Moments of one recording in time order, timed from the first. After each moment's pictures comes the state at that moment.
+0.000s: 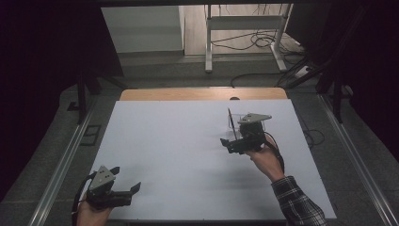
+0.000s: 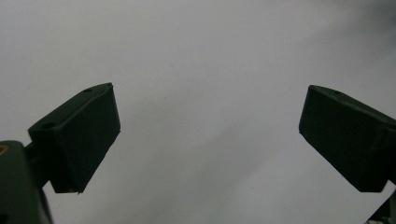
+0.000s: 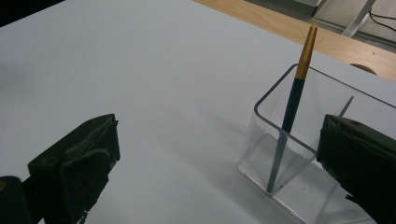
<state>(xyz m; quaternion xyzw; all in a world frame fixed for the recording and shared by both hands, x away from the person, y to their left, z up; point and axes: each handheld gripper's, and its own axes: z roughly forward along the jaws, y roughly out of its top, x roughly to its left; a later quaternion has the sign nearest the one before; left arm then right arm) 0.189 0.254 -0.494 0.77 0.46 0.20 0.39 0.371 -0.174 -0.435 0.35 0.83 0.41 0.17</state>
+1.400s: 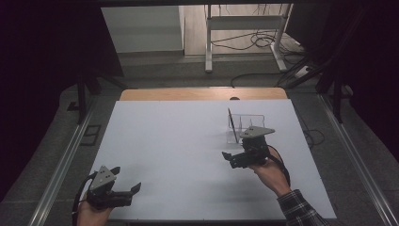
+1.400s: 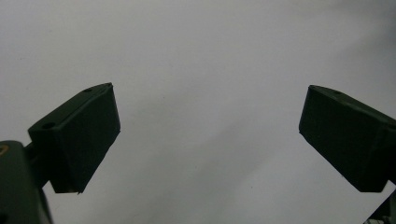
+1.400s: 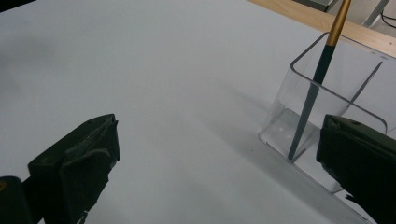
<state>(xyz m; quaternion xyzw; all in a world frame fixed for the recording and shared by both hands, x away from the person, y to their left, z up) 0.189 0.252 -0.494 0.77 0.46 0.20 0.39 0.333 -0.182 -0.442 0.32 0.84 0.40 0.17</state>
